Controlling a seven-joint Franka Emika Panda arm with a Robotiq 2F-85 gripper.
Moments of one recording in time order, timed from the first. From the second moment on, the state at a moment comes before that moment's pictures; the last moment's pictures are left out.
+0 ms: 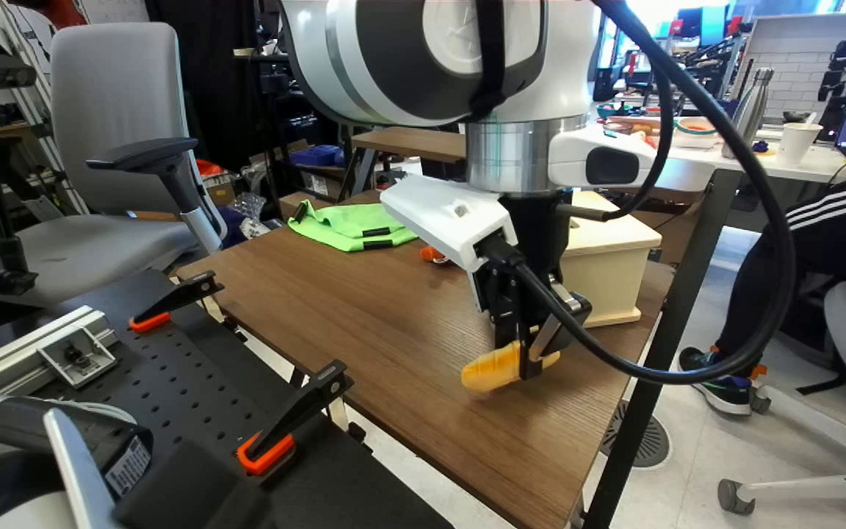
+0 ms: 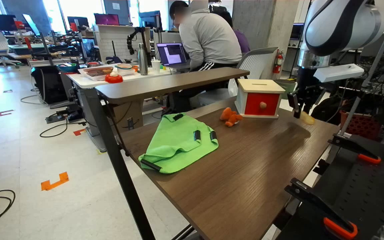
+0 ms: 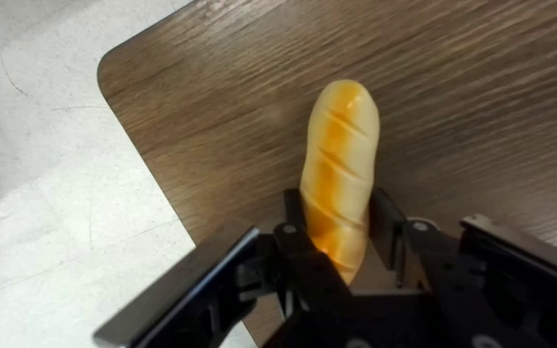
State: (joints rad) arm -0.21 0.53 -0.18 -2.21 -0.08 2.73 0.07
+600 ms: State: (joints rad) arm -0.23 0.56 -0.20 -2.19 -0.08 2.66 0.02
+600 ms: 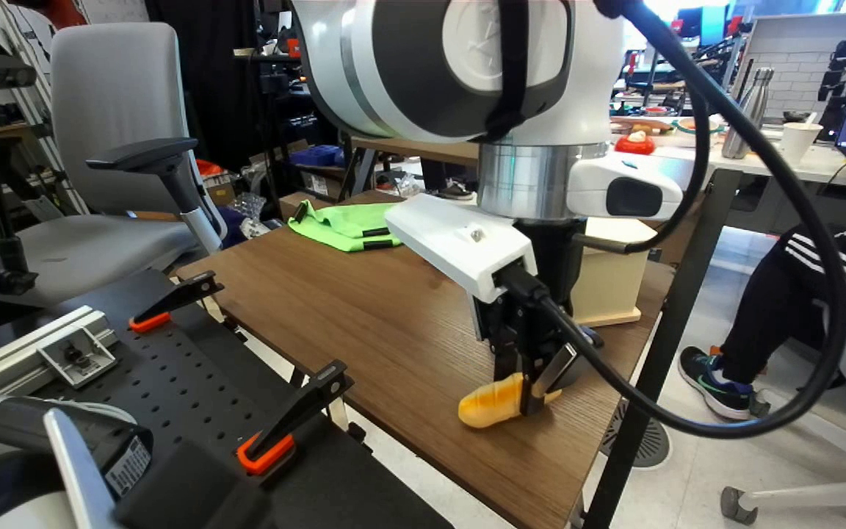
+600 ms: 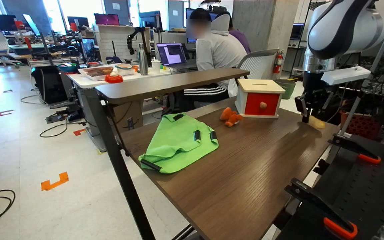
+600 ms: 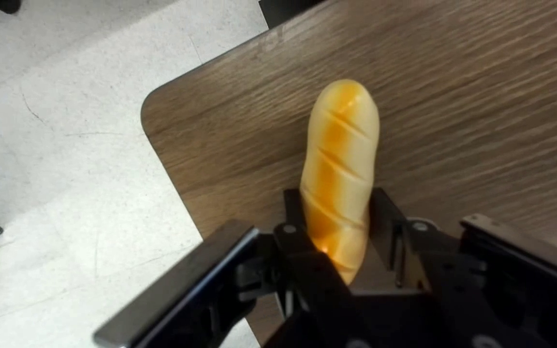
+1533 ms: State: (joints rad) arm -0.21 0.51 -0.20 -2.22 -0.09 2.63 -0.03
